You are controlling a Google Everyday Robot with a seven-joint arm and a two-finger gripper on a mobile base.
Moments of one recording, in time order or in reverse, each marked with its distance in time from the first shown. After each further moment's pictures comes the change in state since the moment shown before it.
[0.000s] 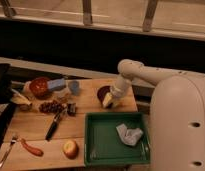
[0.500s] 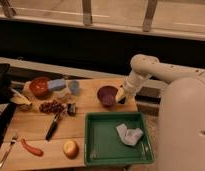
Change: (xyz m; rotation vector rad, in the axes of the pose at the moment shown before) arm 0.005 -0.047 -0.060 0.097 -0.068 0.132
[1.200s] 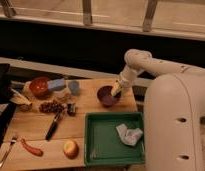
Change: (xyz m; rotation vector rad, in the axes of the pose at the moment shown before) arm -0.048 0.025 0.020 -0.023 0.006 -0.061
